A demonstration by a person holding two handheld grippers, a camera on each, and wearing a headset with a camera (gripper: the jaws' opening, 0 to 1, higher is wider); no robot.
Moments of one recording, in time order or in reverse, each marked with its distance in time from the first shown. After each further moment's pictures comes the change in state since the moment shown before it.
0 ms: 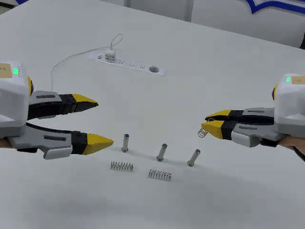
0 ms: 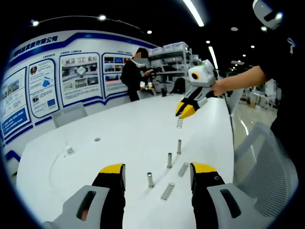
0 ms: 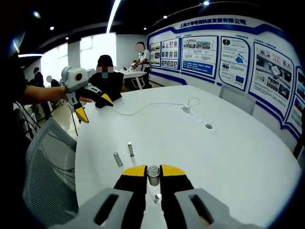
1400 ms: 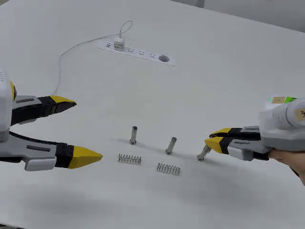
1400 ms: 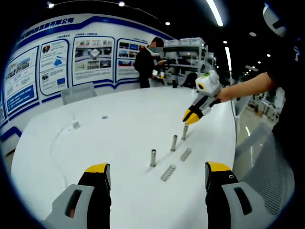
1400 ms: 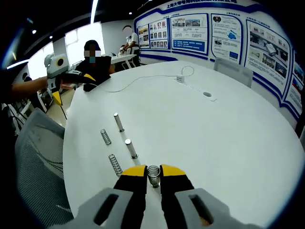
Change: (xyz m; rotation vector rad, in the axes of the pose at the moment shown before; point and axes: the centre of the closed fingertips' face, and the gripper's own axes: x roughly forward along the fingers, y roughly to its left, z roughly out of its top) left arm -0.019 0.010 -0.041 -0.144 0.083 0.065; right arm 0.035 -0.006 -0.071 0.081 0.161 -0.021
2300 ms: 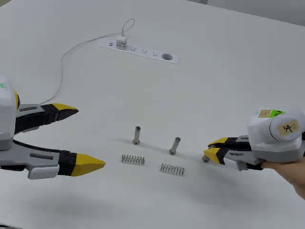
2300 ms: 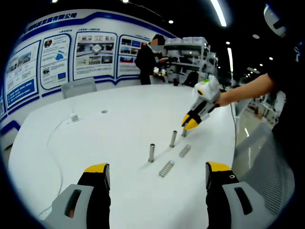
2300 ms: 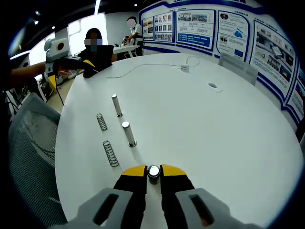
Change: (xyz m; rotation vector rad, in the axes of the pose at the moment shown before) left arm 0.003 -0.001 -0.013 -0.037 0.022 -0.003; right arm 0.022 -0.001 -0.027 -0.024 0.058 0.008
